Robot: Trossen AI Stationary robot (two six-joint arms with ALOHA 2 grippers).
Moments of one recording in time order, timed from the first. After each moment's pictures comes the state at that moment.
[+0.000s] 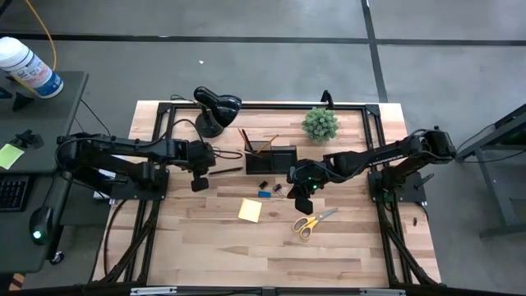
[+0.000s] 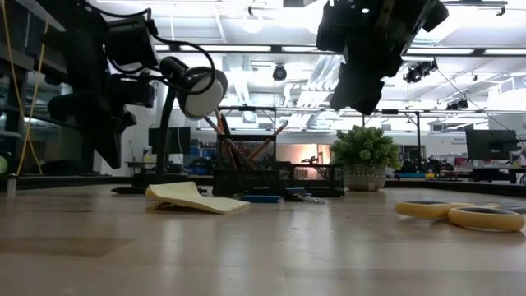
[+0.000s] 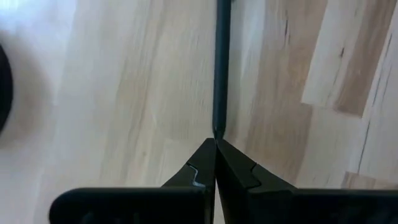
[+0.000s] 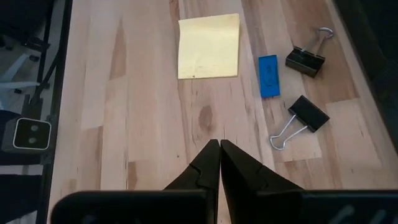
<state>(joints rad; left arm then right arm) 0.29 1.15 0.56 -0.66 -0.09 -0.02 0.09 1.49 0.92 -0.27 -0.19 0.39</state>
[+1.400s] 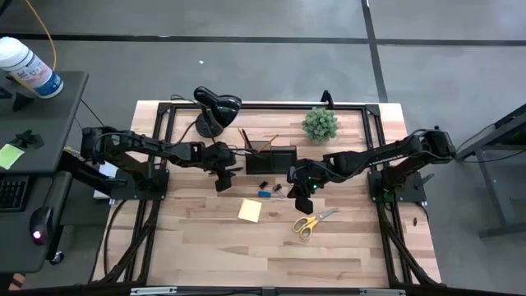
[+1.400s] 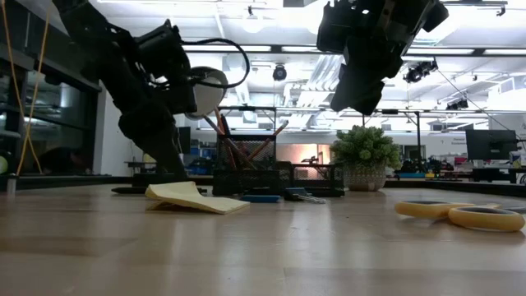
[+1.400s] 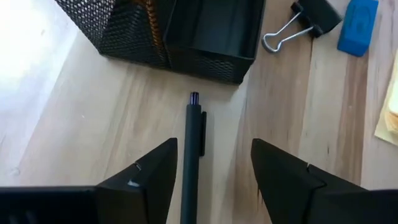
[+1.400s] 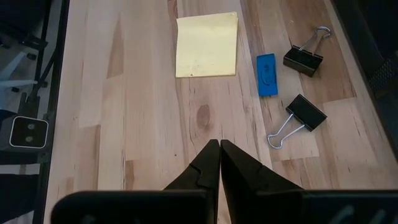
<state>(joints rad) 0.29 1.43 0.57 -0.10 -0.02 -0.06 0.09 1.49 0.92 -0.27 -0.19 0.38</state>
